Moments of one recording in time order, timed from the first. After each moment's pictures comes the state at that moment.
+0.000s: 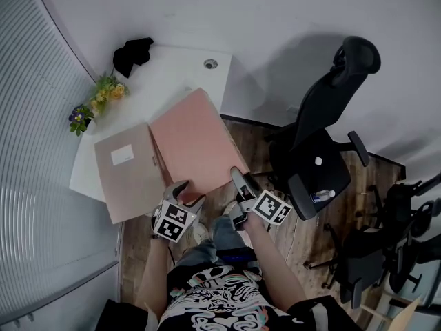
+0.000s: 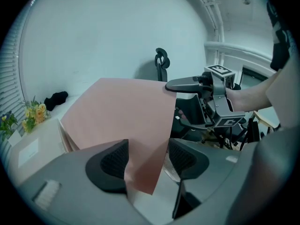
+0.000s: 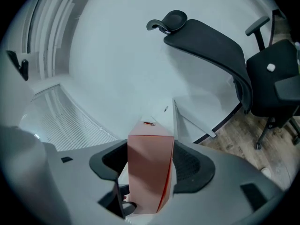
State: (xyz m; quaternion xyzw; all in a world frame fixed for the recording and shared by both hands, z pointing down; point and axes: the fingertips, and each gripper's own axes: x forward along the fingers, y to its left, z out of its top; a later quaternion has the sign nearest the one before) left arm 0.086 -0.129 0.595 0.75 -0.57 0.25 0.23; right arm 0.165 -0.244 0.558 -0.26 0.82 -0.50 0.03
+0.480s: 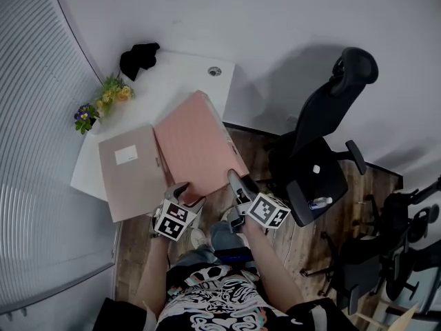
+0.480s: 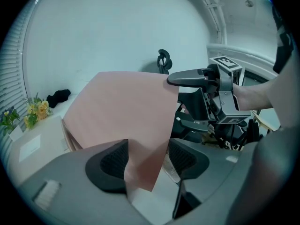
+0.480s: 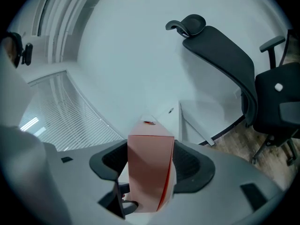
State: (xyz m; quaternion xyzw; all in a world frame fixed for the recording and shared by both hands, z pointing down) left arm 0.082 -0.124 0.592 0.74 -0.57 0.24 0.24; right arm 0.156 -0.235 0.534 -0.27 0.86 -0.44 -0.01
